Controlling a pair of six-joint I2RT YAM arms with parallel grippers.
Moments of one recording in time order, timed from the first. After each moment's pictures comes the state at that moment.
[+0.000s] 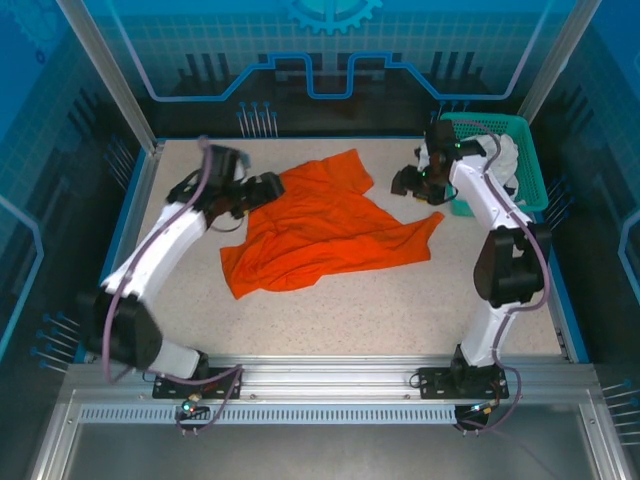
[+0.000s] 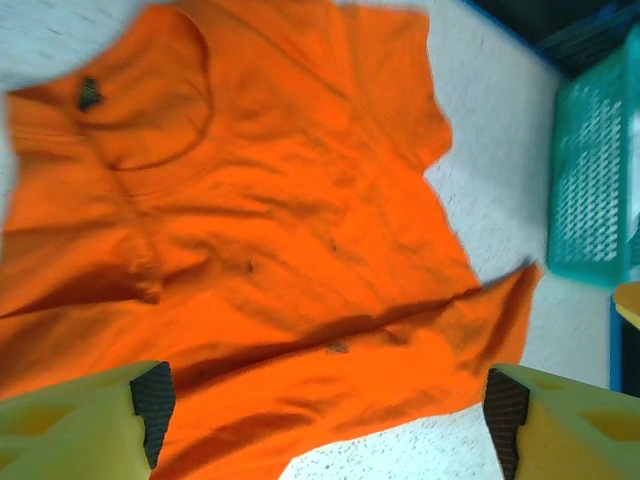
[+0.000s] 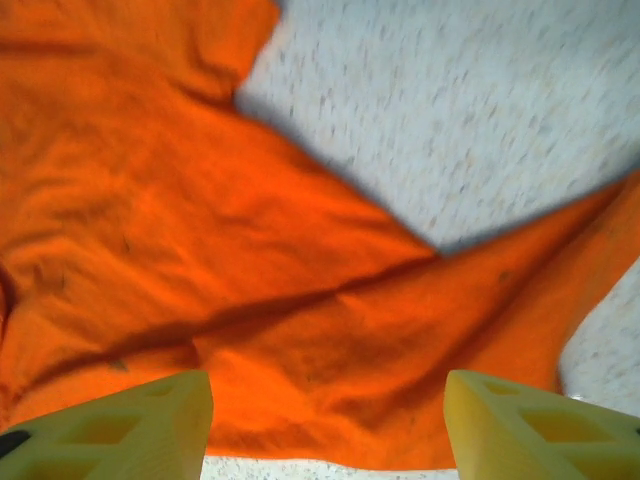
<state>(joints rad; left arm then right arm) -0.25 1.53 1.35 -0.65 0.23 -0.66 0.14 1.83 1.63 -1.00 -0.22 0.36</state>
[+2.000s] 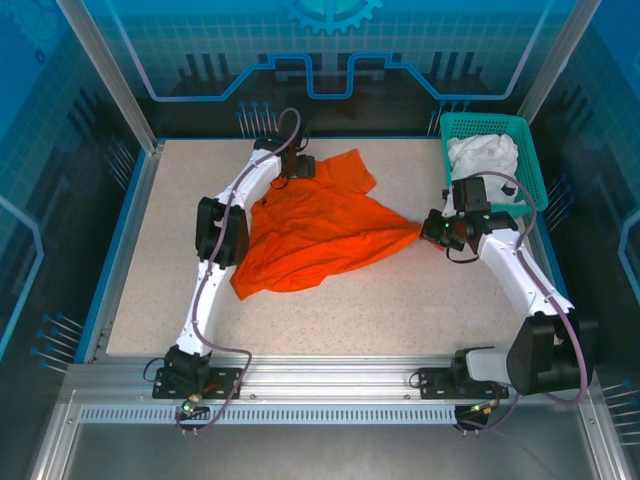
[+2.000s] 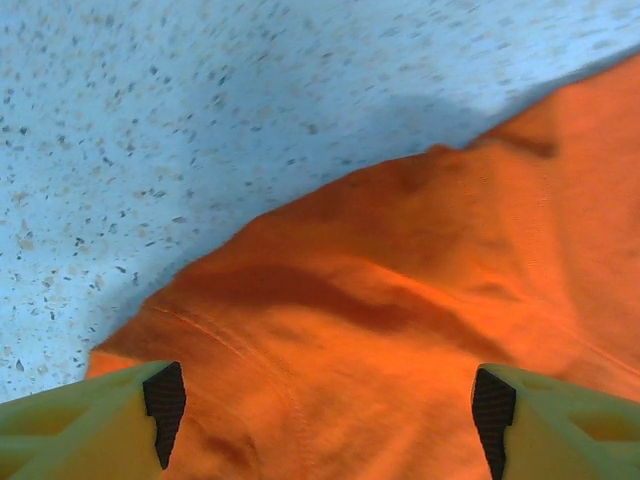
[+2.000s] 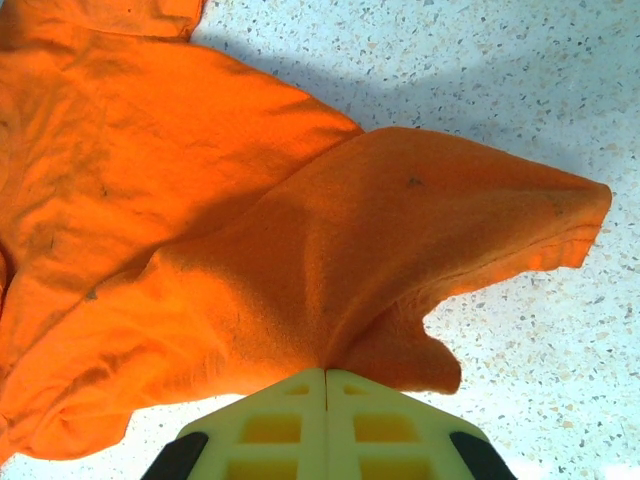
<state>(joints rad) -0.28 2.58 2.44 -0.90 -0.11 -0.37 0.08 1.30 1.01 -0.72 -0.21 0.46</state>
